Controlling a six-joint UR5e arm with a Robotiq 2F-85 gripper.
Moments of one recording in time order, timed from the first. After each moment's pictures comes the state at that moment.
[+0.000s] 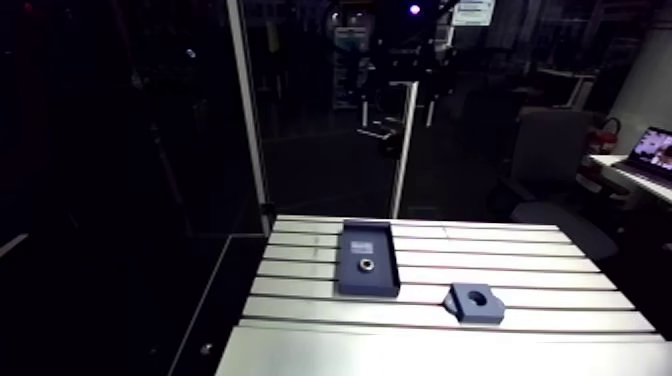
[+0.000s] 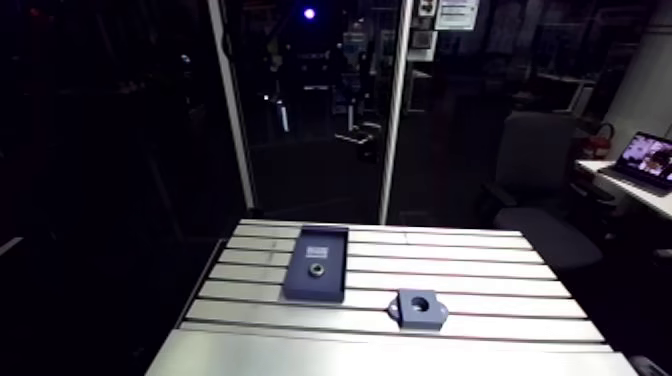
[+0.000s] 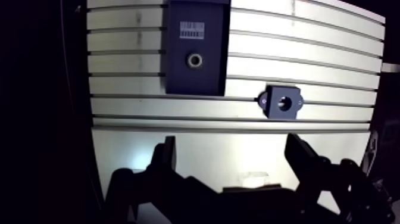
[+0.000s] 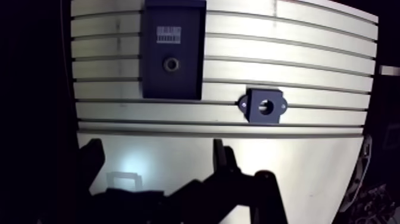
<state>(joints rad) 0.03 -1.50 1.51 -1.63 -1.60 -1.59</state>
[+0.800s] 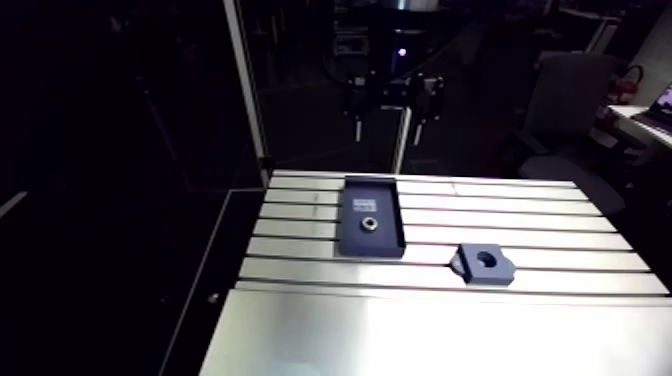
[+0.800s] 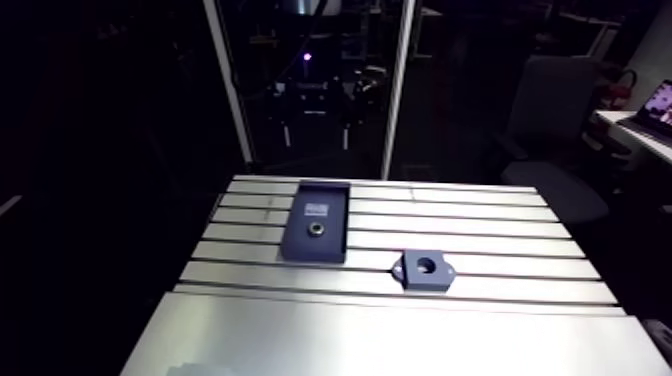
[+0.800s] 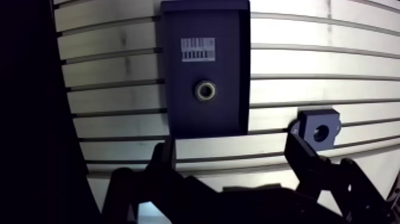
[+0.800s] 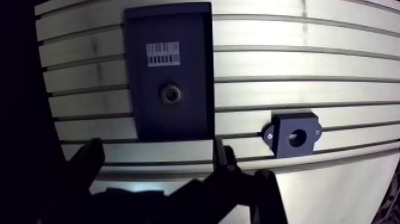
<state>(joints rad) 0.03 -1.32 1.64 -1.89 -1.57 -1.50</state>
